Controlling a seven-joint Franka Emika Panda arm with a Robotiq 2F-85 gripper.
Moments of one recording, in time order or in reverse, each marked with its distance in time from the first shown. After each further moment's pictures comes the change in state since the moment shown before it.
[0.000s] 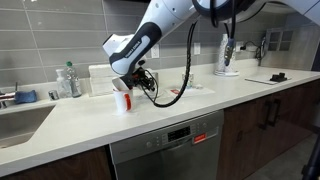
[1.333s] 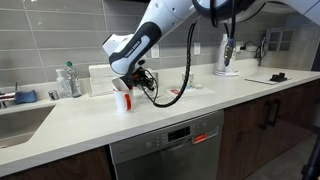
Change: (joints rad) arm 0.002 0.000 0.000 0.002 0.000 -0.014 0.002
